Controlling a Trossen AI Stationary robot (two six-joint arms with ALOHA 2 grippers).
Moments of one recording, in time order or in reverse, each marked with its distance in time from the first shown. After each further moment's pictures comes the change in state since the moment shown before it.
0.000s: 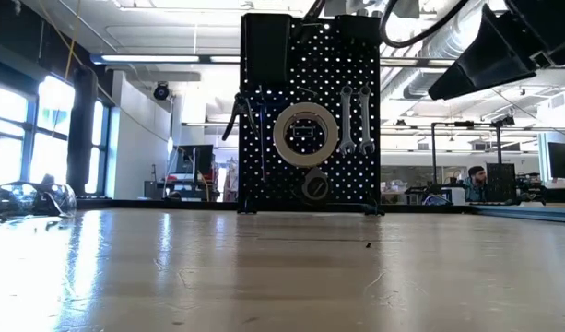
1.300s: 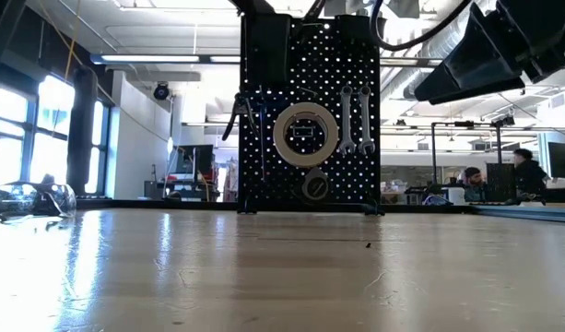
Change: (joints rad) left arm 0.335 0.580 0.884 -0.758 0.149 0.175; right arm -0.014 0.003 -0.046 0.205 0.031 -0.068
